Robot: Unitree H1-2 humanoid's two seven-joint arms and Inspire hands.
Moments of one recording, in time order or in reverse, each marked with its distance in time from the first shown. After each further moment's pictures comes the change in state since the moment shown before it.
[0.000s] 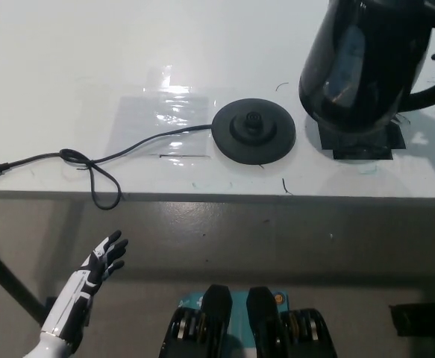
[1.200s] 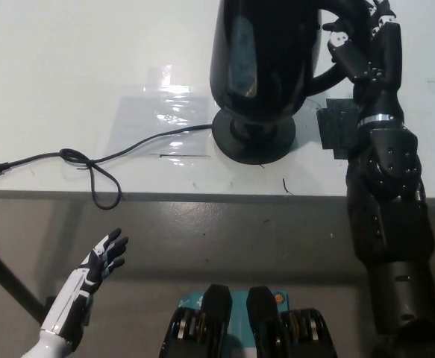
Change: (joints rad) left_arm -0.006 0.003 -0.001 0.007 -0.015 -0.009 -0.002; right_arm -0.153 0.158 0.141 0.182 -0.130 -0.044 -0.098
